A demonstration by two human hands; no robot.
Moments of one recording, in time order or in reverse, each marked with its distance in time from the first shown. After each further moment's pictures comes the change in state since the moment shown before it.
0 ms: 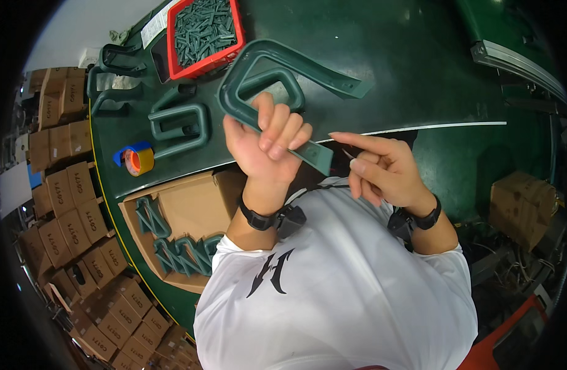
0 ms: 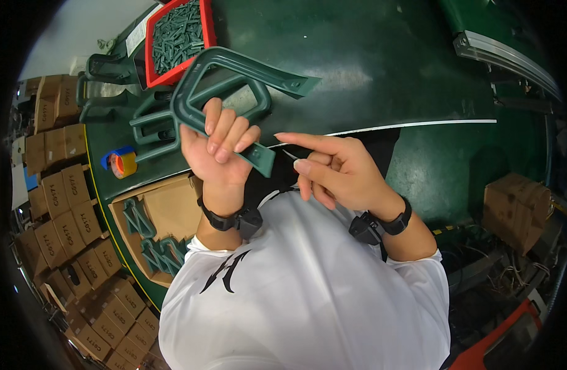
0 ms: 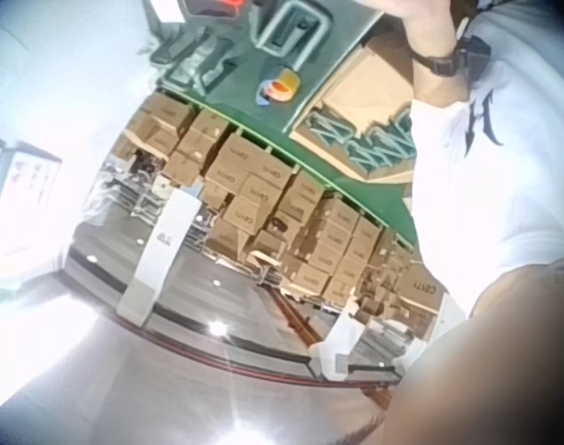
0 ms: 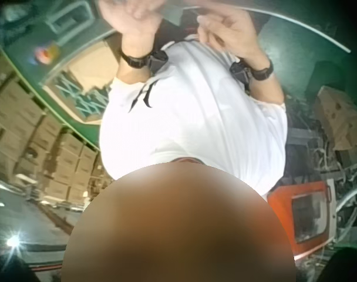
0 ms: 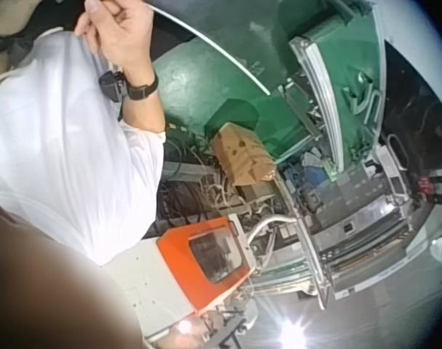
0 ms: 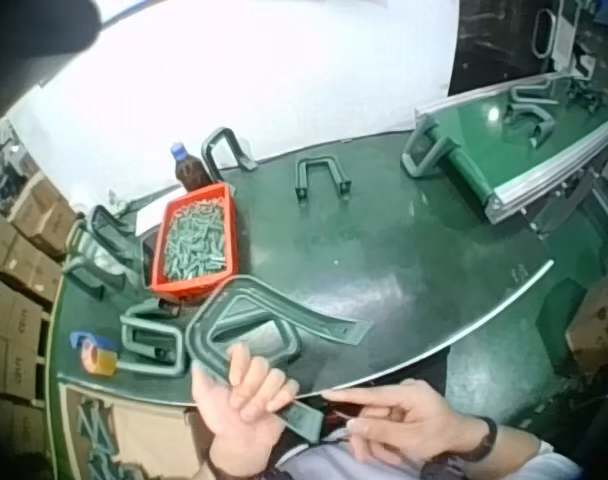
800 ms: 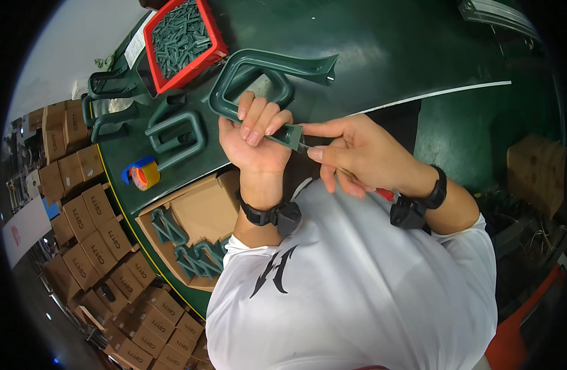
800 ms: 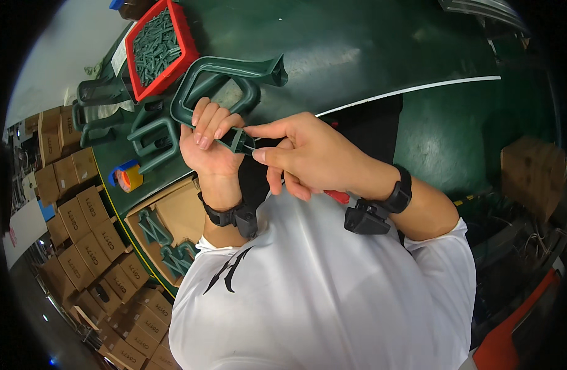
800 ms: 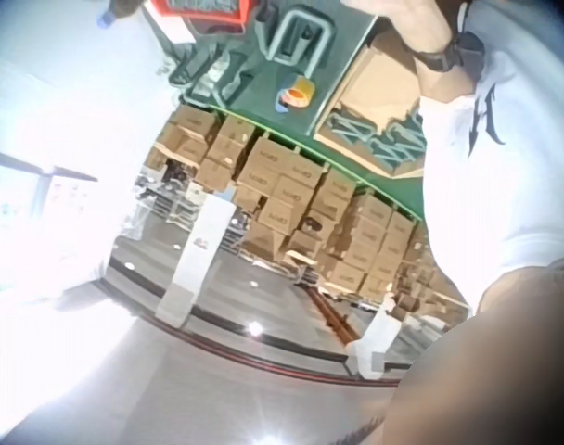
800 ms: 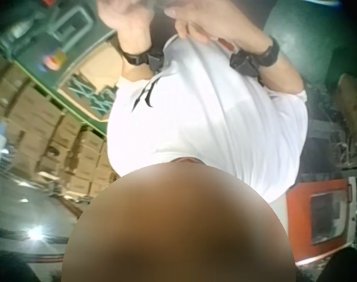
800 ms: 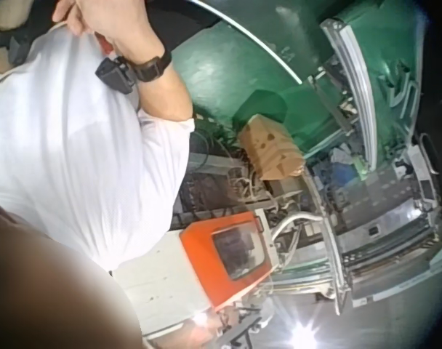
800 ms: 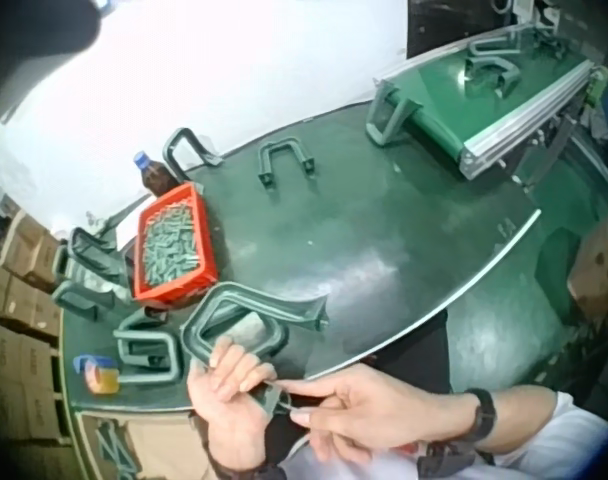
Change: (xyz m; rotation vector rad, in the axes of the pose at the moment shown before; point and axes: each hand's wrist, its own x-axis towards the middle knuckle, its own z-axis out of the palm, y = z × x) left_hand 0.002 -0.003 -0.024 -0.365 0.096 -0.105; right_hand 0.017 -0.017 0.016 0.161 -0.041 0.352
